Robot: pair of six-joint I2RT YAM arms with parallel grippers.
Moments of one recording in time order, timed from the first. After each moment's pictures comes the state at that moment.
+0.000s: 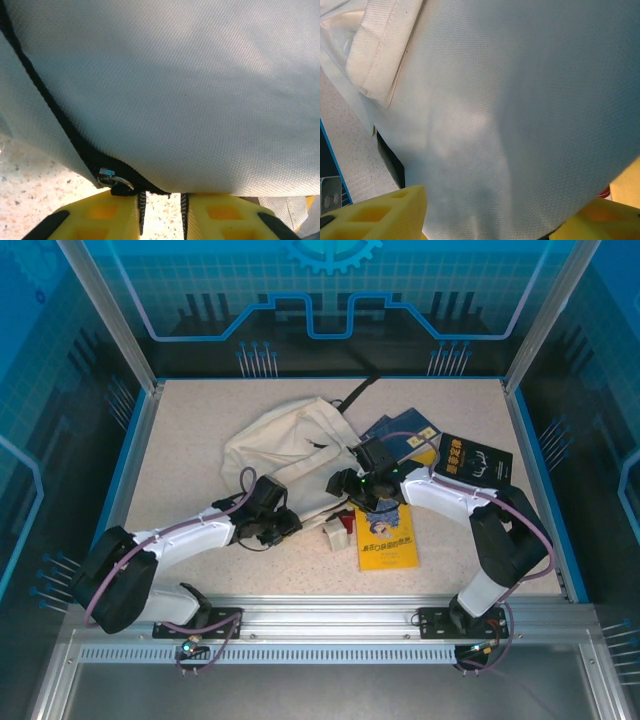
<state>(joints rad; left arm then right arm) -0.60 1.35 0.64 -0.34 0.18 -1.14 0.60 1.64 1.03 -0.38 -0.29 1.00</state>
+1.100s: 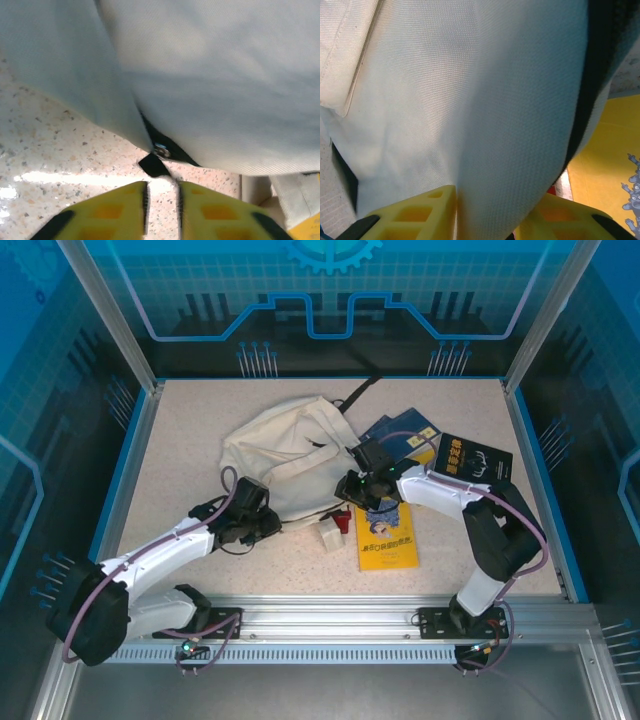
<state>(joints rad) -0.53 1.15 0.61 -0.50 0.08 -0.96 0.60 1.68 1.05 -0.42 -0.21 0.98</state>
